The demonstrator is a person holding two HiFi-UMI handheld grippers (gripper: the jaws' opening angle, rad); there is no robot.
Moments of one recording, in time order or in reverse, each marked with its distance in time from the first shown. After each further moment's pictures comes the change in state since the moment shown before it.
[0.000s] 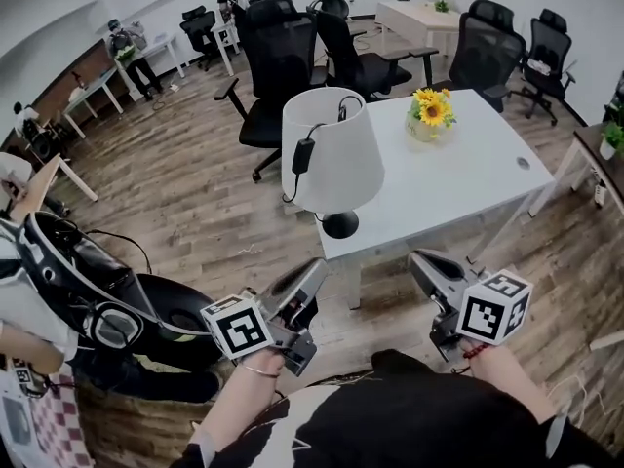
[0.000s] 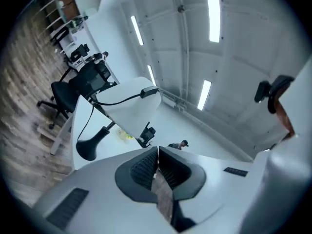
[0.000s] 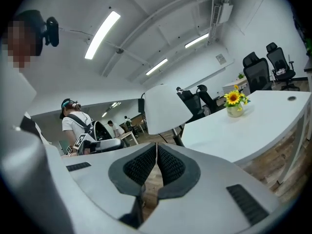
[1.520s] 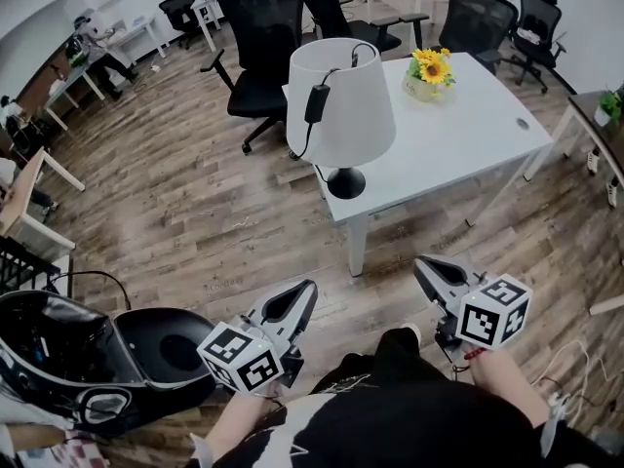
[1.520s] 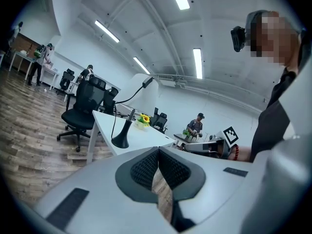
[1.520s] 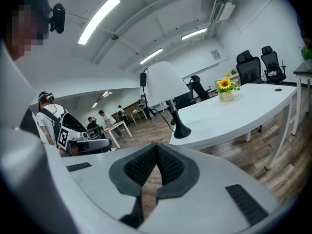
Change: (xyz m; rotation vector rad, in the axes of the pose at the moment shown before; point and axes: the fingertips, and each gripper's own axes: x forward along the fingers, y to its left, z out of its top) left arm -0.101 0.027 -0.058 0.363 0.181 0.181; right arm -0.002 0.028 -0.092 -0.020 0.111 -0.128
